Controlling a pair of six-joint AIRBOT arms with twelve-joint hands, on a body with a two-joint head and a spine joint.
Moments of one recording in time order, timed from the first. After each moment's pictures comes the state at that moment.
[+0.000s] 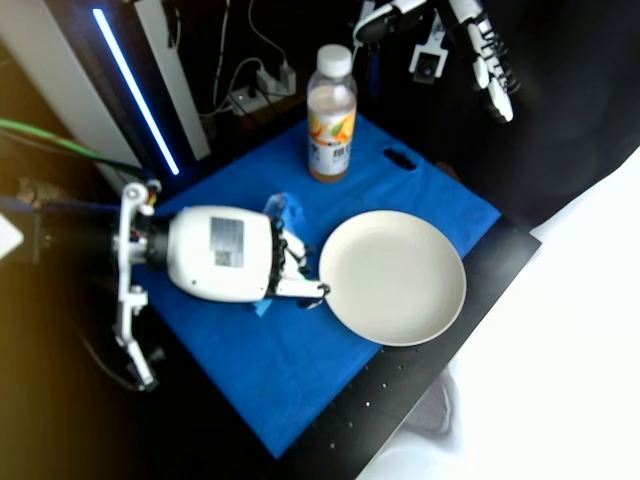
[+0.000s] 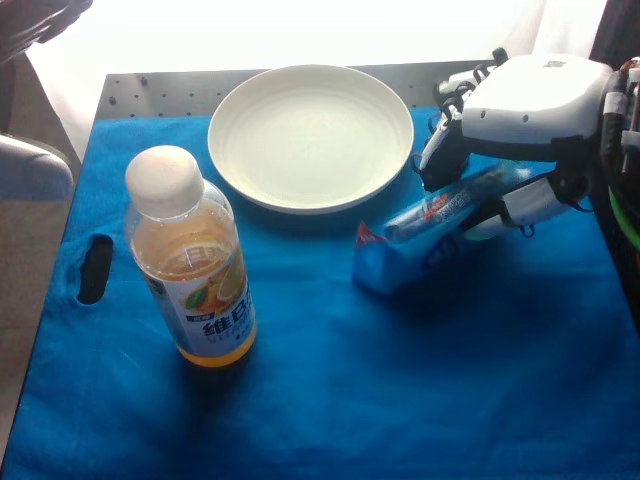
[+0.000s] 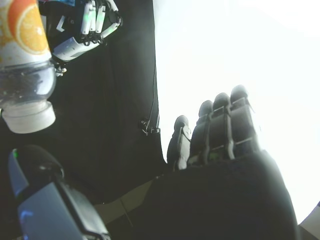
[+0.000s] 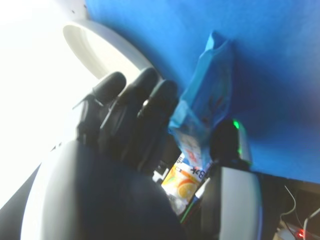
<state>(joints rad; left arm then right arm) 0.92 -0.79 1.29 0.19 -0.98 0.16 -0.53 -1.14 1.38 -0.98 0.41 -0.03</state>
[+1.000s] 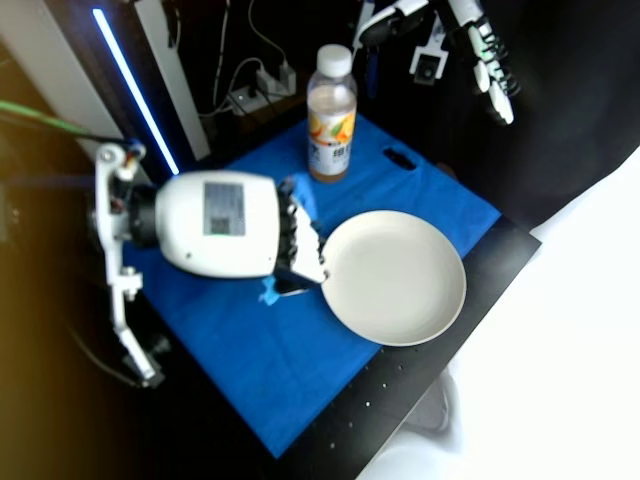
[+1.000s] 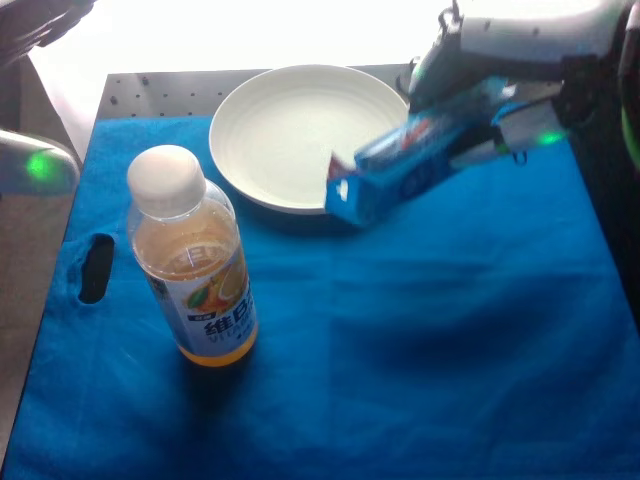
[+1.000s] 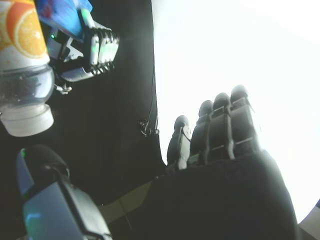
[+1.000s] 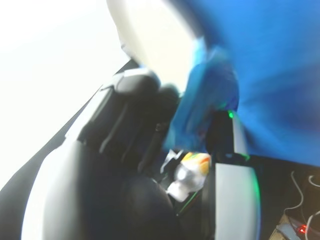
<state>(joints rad) 0.93 -0.81 1.30 0.19 -0.97 0.16 -0.37 -1.11 1.38 -1.00 0.48 -0.02</state>
